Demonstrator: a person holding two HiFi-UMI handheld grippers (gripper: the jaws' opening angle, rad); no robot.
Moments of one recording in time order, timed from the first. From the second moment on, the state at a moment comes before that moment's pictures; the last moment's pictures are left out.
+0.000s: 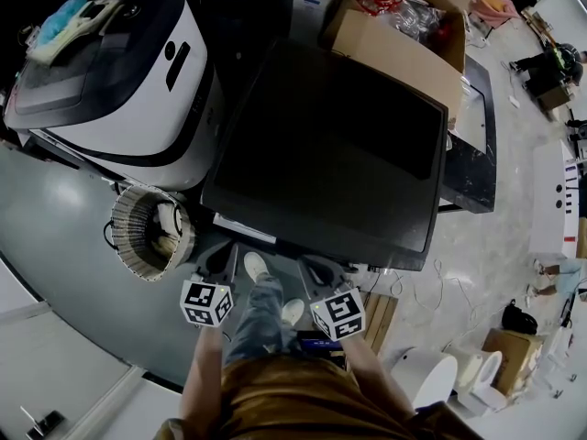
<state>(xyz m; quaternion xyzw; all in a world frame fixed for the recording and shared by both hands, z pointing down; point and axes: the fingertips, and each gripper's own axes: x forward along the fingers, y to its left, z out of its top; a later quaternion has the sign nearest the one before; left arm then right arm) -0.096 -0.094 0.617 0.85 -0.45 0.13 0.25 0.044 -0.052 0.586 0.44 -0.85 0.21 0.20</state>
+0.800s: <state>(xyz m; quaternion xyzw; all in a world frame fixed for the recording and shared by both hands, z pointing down) -0.092 -0.107 0.616 0.85 -0.44 0.12 0.25 0.035 -0.052 0.592 0.43 -0.85 0.22 0.21</state>
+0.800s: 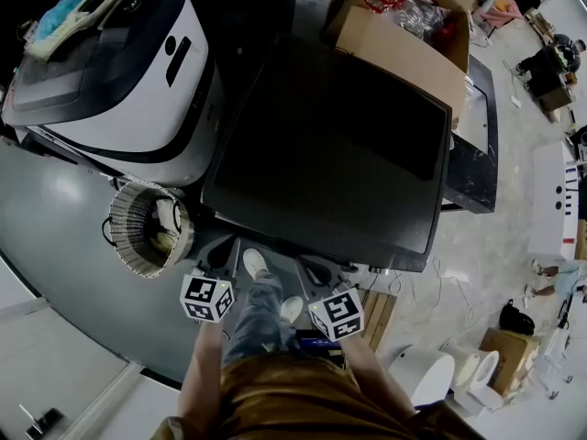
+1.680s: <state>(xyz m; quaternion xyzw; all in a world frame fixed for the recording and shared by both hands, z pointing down) -0.087 -0.126 0.618 0.85 -0.44 0.11 0.26 0.043 -0.060 0.587 0.44 -0.85 0.22 0.20</state>
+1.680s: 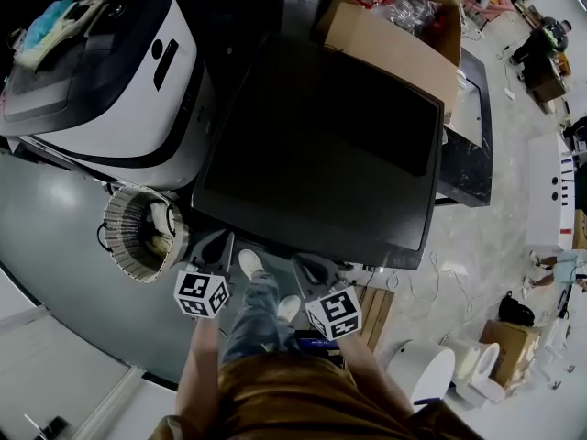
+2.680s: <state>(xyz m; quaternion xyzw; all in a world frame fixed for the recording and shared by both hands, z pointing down) -0.083 -0.088 0.516 0.85 -0.48 0.07 0.20 0.064 -0.045 0.495 0.47 -0.86 0.14 0.12</state>
